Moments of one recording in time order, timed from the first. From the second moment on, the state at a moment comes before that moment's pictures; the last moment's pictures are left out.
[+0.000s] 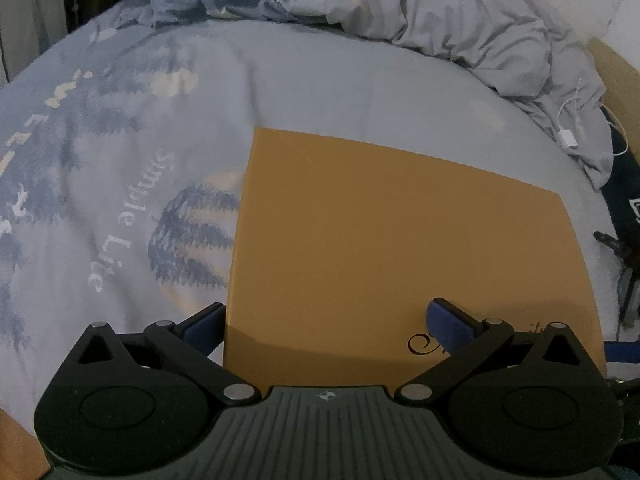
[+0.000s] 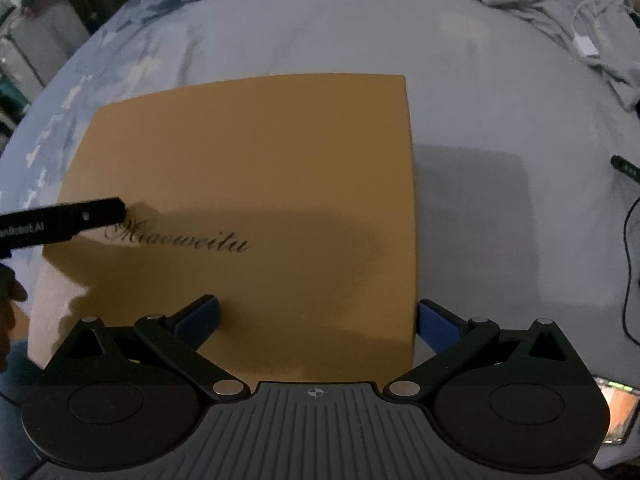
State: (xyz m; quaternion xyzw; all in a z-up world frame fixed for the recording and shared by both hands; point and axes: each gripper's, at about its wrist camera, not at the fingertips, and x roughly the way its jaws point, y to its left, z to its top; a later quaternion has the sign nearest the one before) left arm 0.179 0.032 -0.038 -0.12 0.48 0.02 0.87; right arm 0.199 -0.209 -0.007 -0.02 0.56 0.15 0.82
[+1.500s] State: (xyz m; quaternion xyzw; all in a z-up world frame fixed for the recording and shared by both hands) left arm 0.089 0.022 0.020 -0.10 0.32 -0.03 0.94; right arm 0.077 -0.252 0.057 0.03 0.35 0.19 0.92
